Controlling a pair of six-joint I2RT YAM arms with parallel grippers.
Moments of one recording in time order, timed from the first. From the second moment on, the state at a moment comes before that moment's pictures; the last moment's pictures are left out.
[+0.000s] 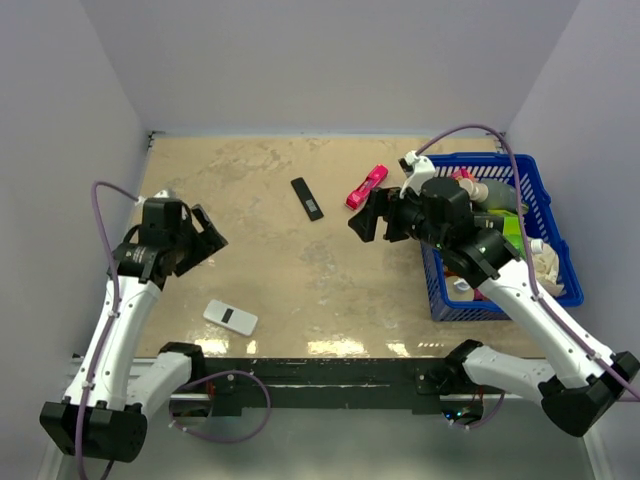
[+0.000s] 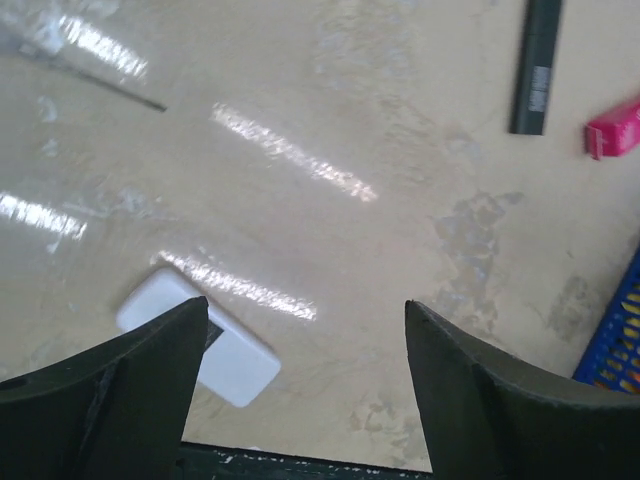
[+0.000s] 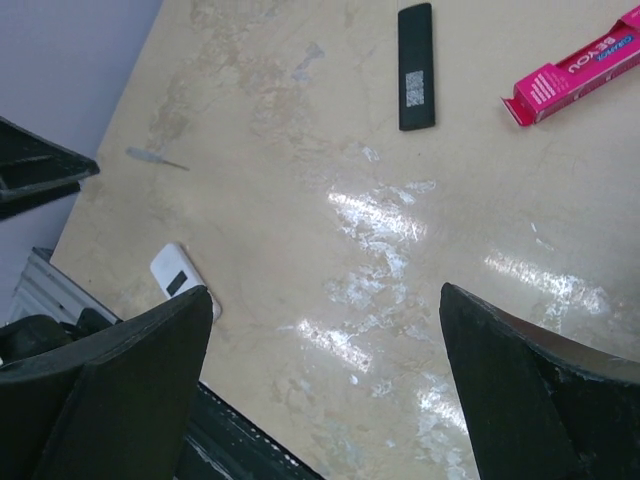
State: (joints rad) left arm -0.10 0.94 1.02 -0.91 -0.01 -0.66; right arm 0.61 1.06 1.16 -0.53 -0.05 0.45
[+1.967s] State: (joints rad) left arm -0.25 1.09 0.49 -0.67 0.04 -1.23; right arm 0.61 0.95 1.07 -0.39 -0.28 0.42
